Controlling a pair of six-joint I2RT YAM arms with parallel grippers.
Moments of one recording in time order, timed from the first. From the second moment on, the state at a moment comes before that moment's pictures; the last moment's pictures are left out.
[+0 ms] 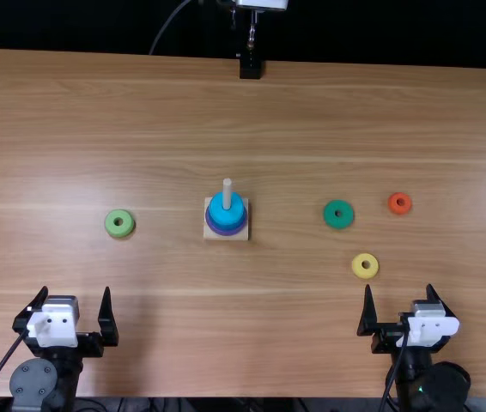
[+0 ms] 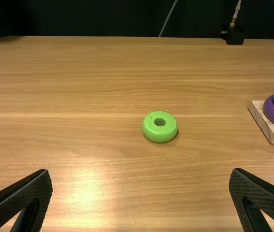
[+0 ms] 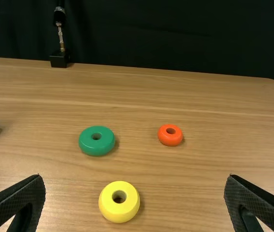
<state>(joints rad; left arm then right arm) -0.05 0.01 0.10 -0.37 -0.05 -0.05 -0.02 0.01 0.07 -0.23 -0.02 -0.12</state>
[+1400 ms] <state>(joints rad) -0.05 0.01 0.10 -0.38 -0.05 -0.05 0.12 1.00 1.03 -0.55 -0.02 -0.11</state>
